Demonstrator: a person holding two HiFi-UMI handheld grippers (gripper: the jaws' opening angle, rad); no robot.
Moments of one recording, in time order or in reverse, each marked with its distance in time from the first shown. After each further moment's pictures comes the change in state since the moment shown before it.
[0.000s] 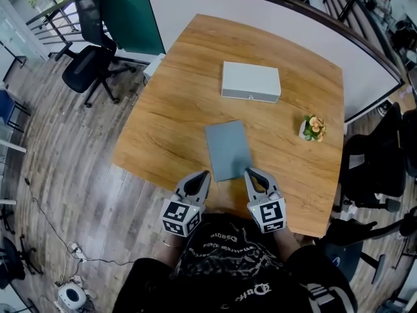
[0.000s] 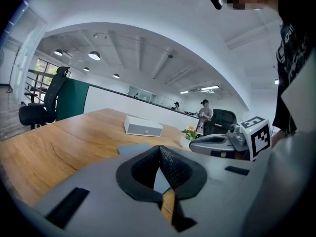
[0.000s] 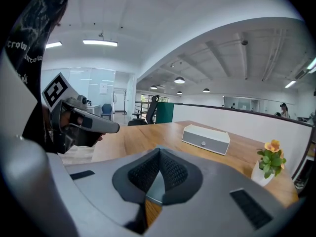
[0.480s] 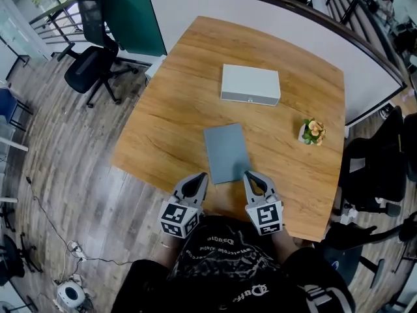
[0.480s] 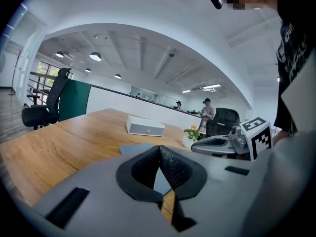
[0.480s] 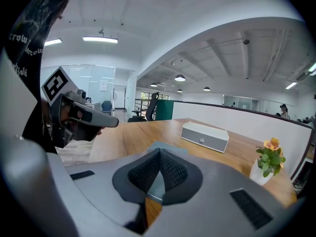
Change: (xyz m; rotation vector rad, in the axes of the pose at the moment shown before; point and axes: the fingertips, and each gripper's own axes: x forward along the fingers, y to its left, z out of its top) left arm 0.005 0.002 0.001 0.003 0.003 0.036; right arm 0.002 -0.008 -0.010 -0.016 0.028 -0.001
